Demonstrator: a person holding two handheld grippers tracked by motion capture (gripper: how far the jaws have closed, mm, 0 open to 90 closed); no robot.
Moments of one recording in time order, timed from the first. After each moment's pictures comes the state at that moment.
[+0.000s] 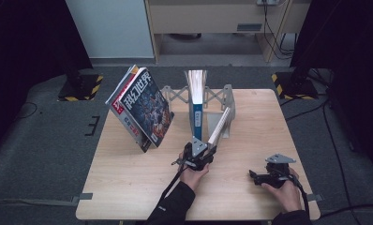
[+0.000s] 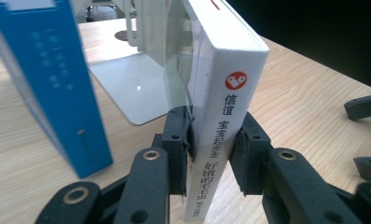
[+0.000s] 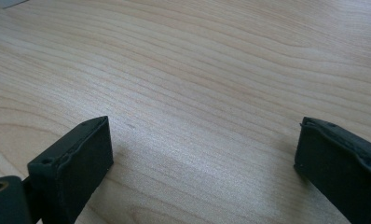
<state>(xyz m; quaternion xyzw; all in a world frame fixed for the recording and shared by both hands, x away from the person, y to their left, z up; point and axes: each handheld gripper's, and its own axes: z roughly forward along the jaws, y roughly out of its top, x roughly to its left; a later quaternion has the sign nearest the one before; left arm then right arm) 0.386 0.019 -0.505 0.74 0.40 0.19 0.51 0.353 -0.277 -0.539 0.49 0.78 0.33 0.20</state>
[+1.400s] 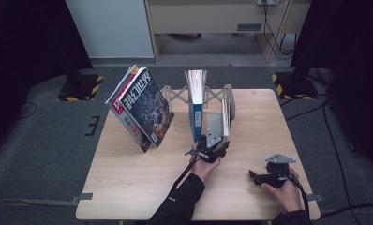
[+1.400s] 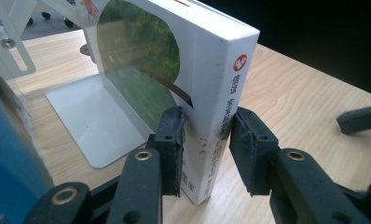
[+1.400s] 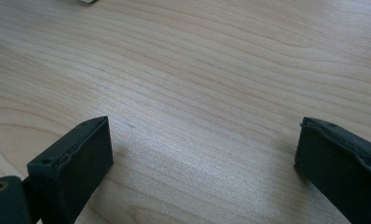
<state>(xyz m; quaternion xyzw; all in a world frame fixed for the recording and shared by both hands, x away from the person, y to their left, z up) 0.414 -0.018 -0.499 0.76 0.36 0.19 0.50 0.353 -0.277 -0.539 0.49 0.78 0.33 0.20</state>
